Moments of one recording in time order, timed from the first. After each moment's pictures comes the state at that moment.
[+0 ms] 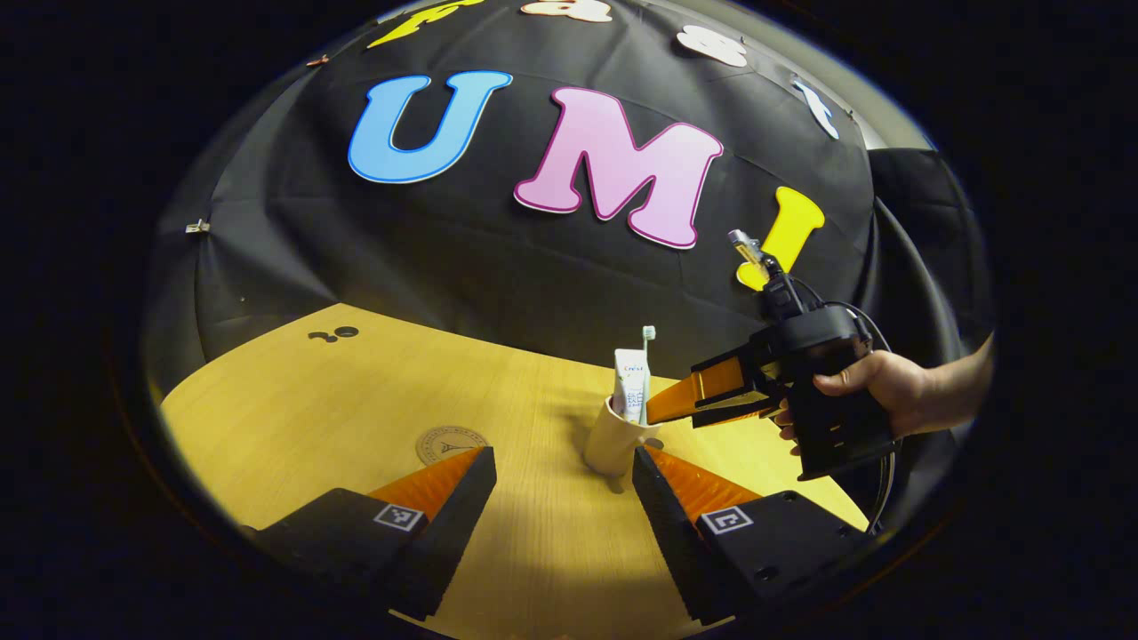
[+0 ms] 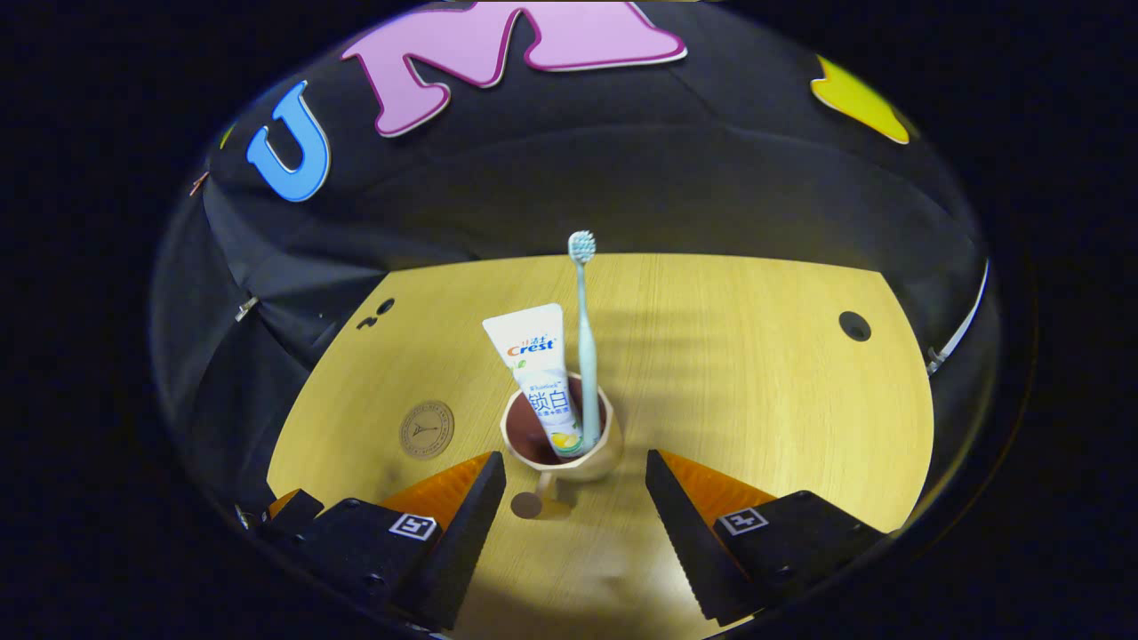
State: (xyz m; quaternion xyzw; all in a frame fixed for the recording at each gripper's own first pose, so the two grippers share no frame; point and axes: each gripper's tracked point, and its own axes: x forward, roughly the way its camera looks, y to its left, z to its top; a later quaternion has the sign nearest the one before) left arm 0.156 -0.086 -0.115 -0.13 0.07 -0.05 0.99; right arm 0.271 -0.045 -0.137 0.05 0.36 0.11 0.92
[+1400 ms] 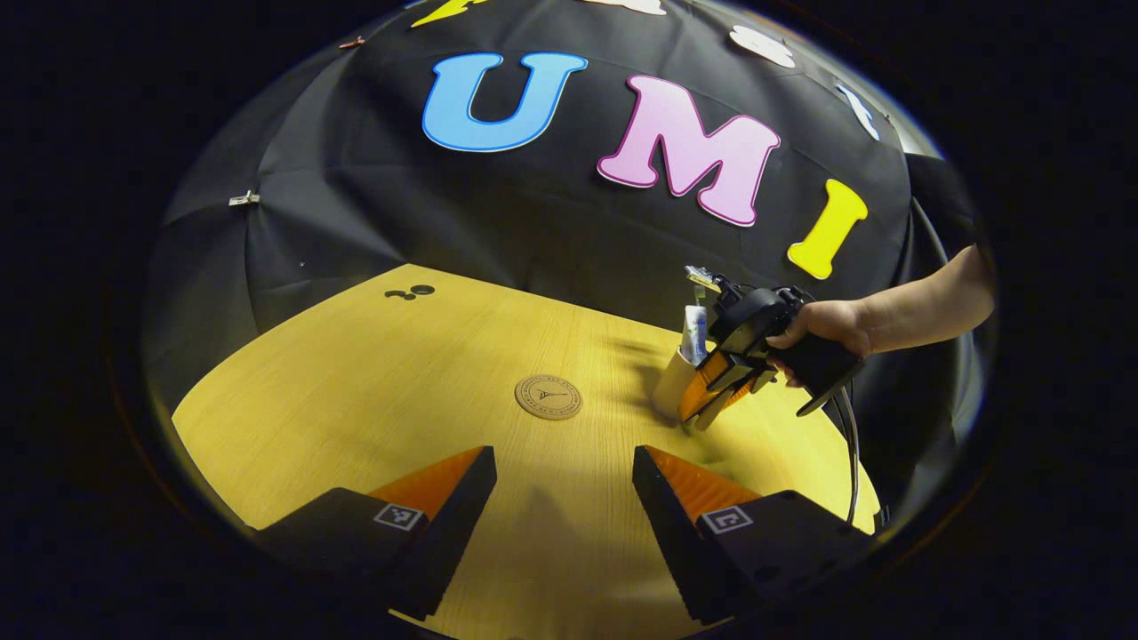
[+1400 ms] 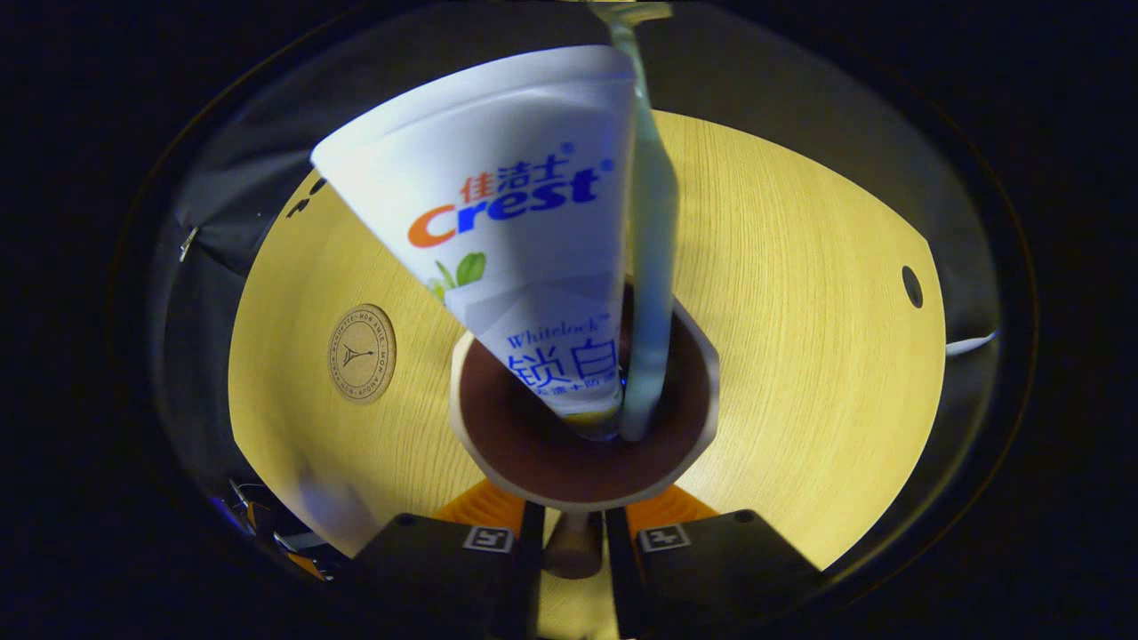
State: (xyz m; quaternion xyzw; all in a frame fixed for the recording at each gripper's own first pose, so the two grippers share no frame) left arm 0.099 -0.012 -0.163 -0.14 0.14 0.00 0.98; right arm 0.286 -0.021 -0.230 -0.03 0.56 0.06 0.83
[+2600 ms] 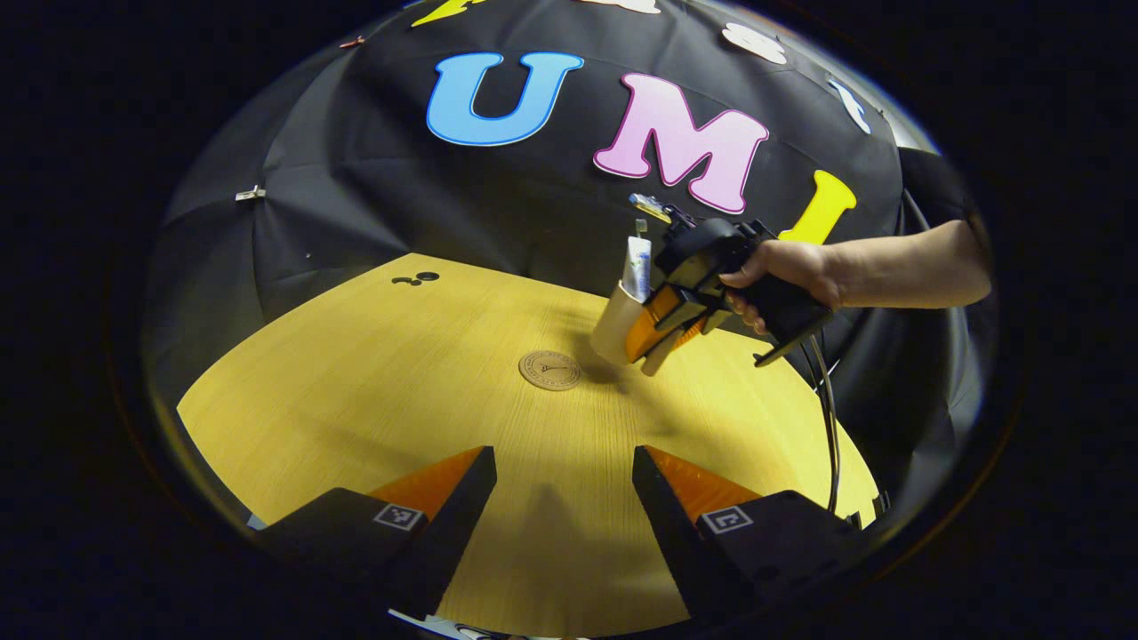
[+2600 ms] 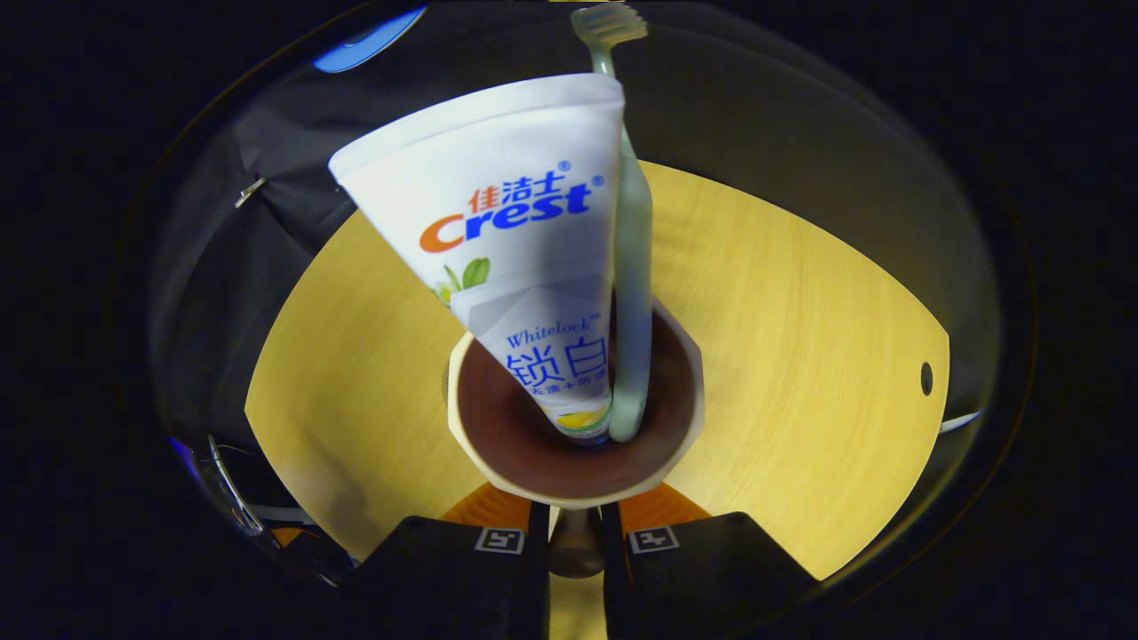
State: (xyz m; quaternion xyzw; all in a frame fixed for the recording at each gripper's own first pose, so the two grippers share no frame) left arm 0.052 -0.005 -0.179 -0.14 0.16 0.00 0.98; right arm 0.288 0.104 -0.186 -0.09 0.49 0.17 0.85
